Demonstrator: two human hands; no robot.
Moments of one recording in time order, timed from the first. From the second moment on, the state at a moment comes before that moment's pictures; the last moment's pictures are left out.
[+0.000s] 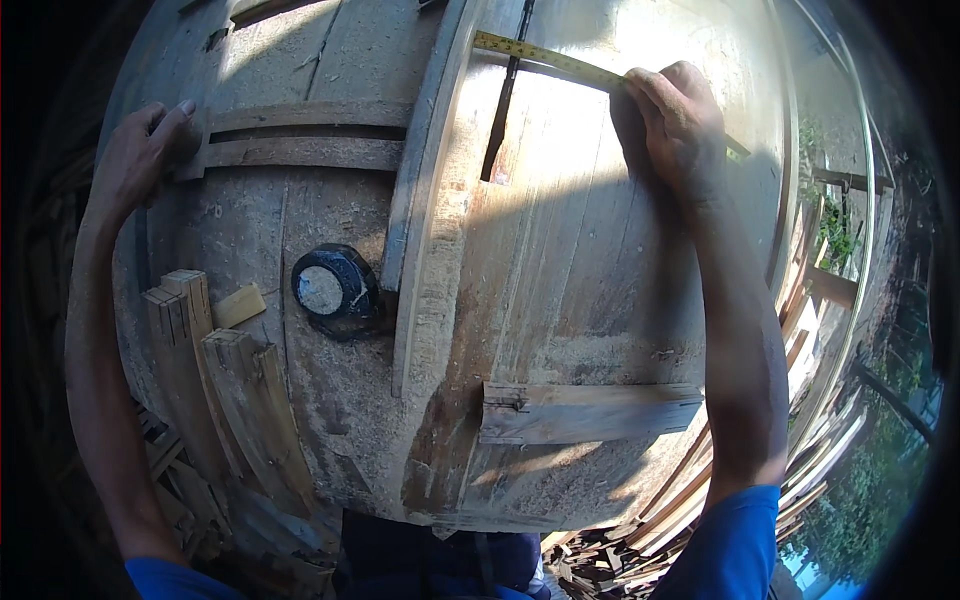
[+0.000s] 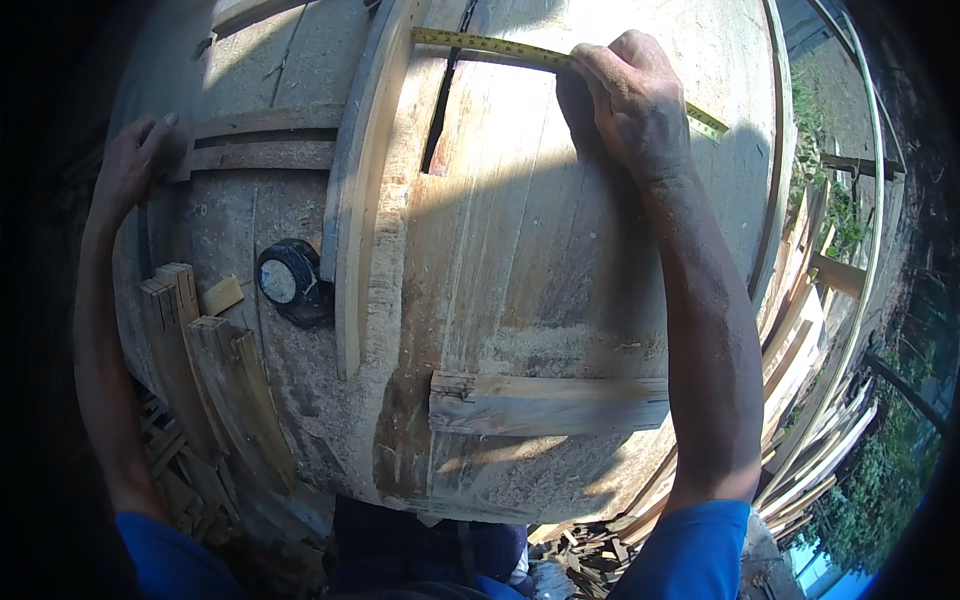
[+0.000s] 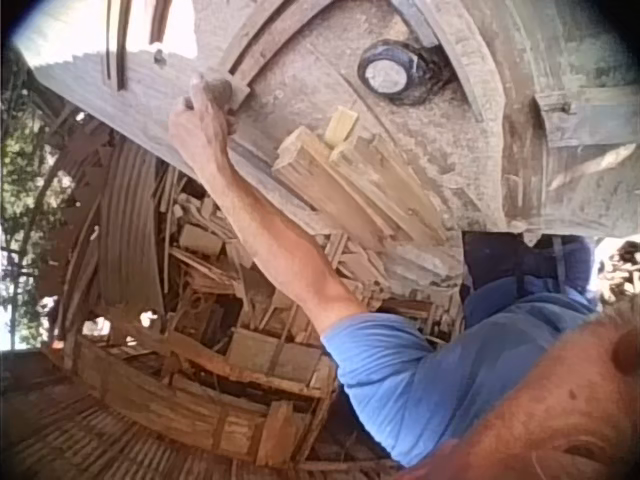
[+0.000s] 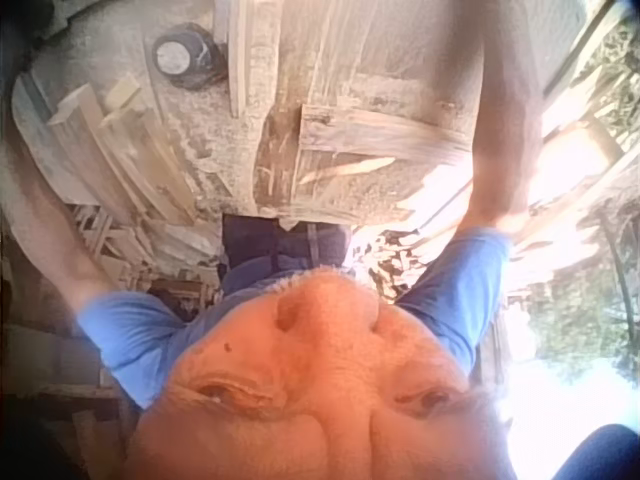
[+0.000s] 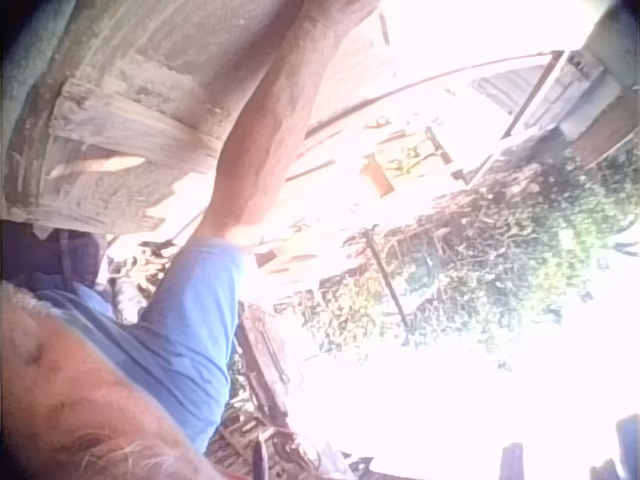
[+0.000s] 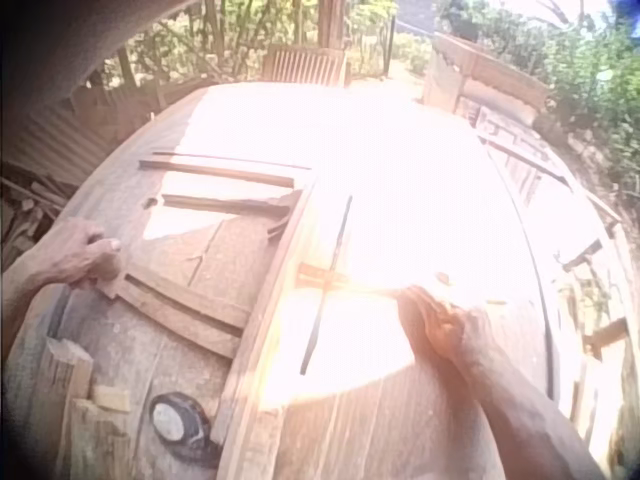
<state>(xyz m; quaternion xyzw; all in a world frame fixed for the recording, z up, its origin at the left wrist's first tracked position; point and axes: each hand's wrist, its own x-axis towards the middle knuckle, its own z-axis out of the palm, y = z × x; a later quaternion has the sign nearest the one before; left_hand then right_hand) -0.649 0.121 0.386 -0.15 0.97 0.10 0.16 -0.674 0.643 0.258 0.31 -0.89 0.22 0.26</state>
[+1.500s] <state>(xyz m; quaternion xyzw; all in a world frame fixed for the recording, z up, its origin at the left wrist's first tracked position) -0.628 0.122 0.373 0.06 1.00 0.03 0.05 -0.706 0.644 0.260 0.27 -0.92 0.16 0.23</state>
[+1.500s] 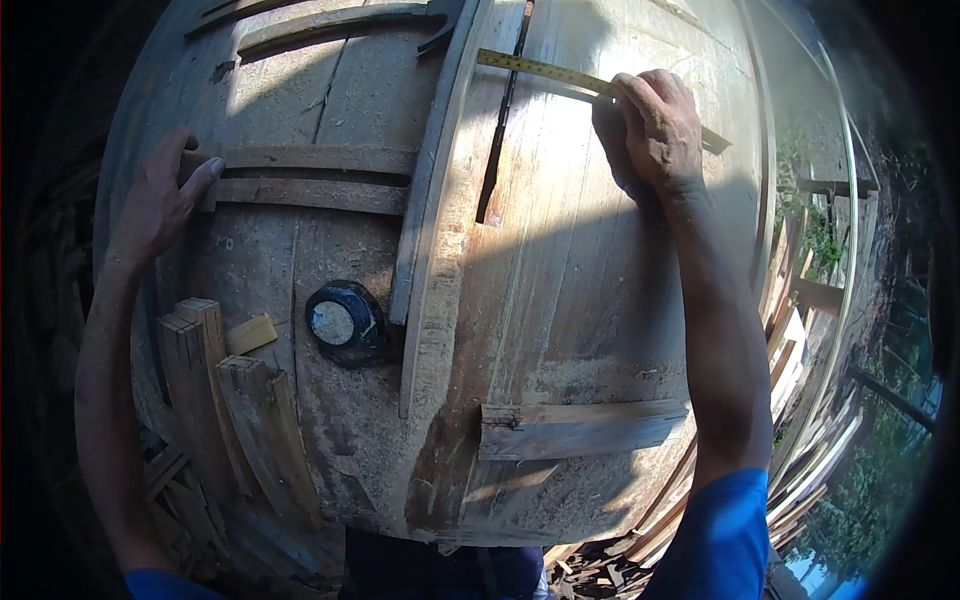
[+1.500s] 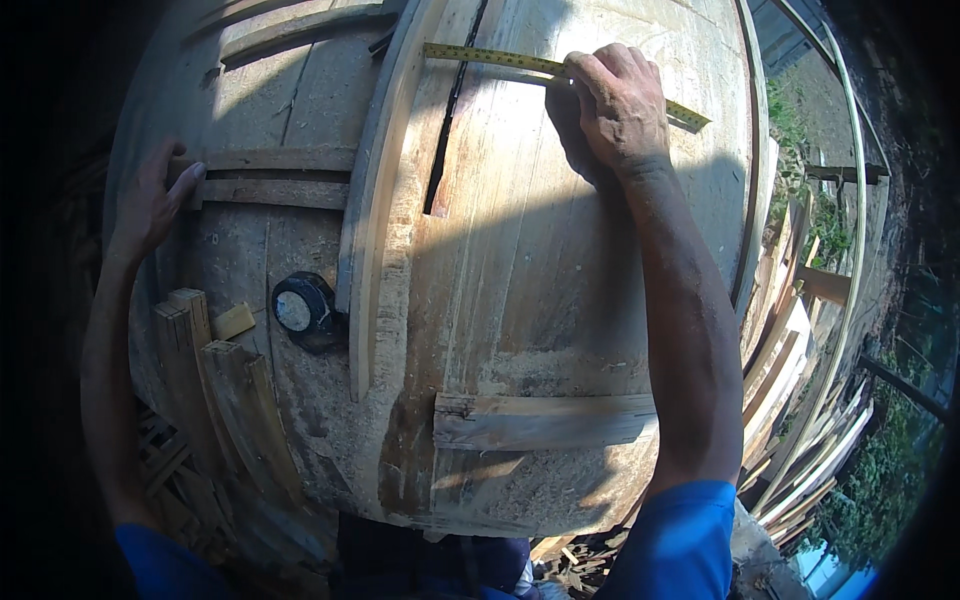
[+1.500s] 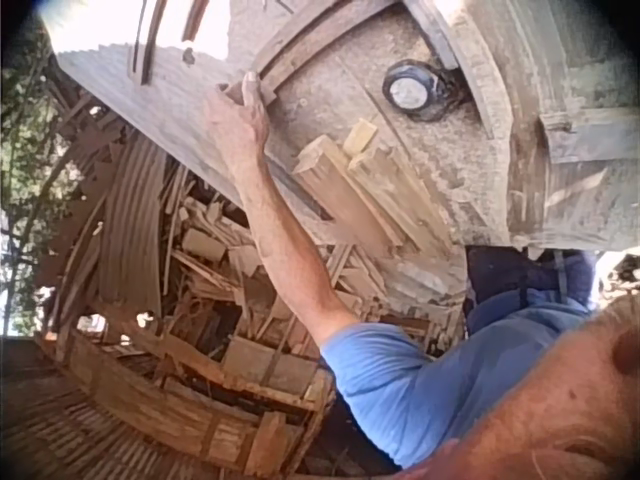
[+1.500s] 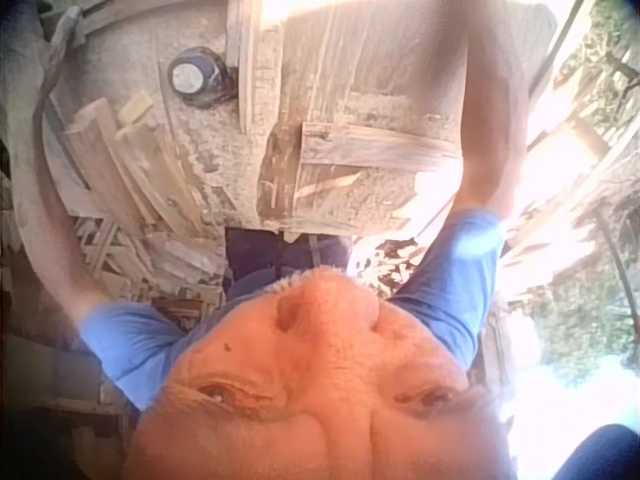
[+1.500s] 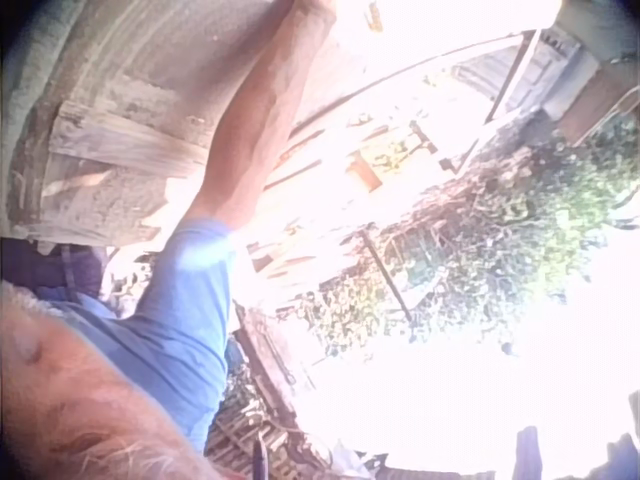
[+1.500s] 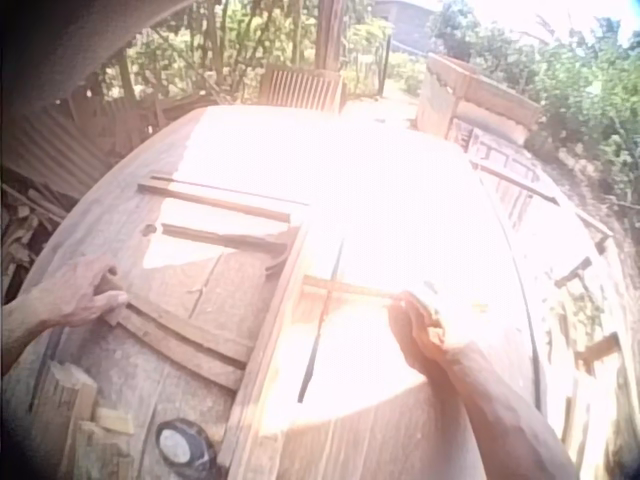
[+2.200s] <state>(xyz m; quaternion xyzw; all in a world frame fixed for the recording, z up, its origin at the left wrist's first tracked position) -0.642 0.138 0.362 -0.07 1.00 0.01 0.03 -0.723 0.644 0.258 0.26 -0.92 0.16 0.24</state>
